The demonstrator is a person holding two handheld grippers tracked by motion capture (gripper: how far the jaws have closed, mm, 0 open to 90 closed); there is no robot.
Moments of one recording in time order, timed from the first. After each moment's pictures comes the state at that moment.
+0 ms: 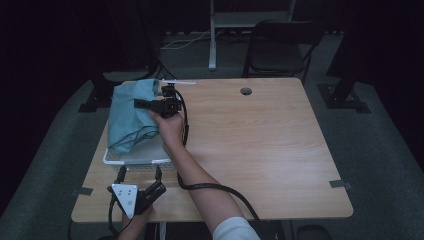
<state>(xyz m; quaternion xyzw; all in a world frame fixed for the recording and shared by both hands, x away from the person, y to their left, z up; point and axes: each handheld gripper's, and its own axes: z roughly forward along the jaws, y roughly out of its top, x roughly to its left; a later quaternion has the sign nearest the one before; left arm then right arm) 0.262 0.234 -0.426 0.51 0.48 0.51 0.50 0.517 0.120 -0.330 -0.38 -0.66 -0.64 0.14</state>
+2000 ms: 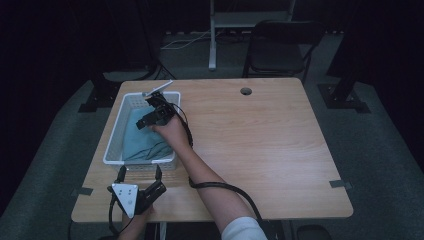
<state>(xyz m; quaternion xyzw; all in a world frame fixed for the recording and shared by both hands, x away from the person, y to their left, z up) 0.263 0.233 -0.426 0.51 0.48 0.51 0.50 0.524 0.149 -0.346 -0.38 -0.83 -0.40 0.06</state>
